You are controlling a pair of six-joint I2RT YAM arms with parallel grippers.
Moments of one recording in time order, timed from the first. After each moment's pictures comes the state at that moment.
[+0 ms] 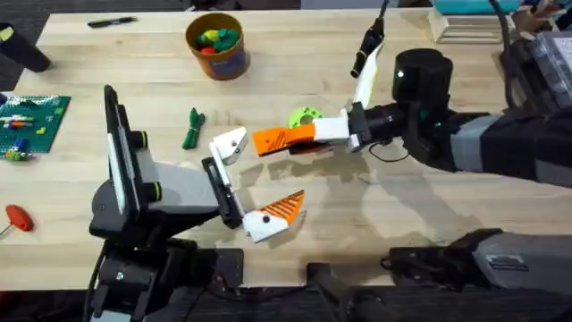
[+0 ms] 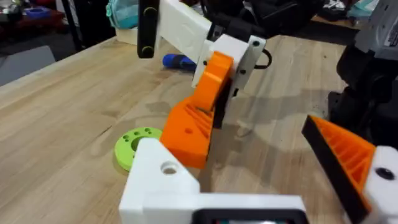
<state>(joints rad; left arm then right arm) -0.14 0.01 0.01 -0.10 1.00 0.03 0.40 1.49 0.53 0.50 -1.29 0.86</state>
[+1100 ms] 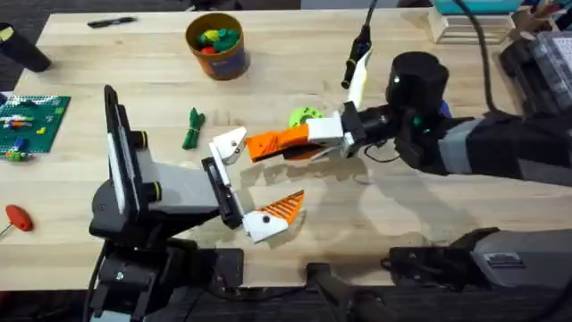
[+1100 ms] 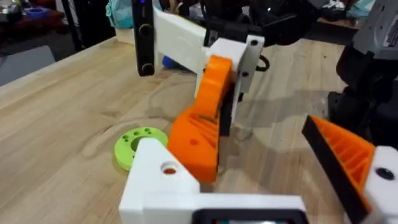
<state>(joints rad) -0.14 0.01 0.01 -0.10 1.00 0.03 0.44 1.54 0.51 0.69 -1.31 1.12</state>
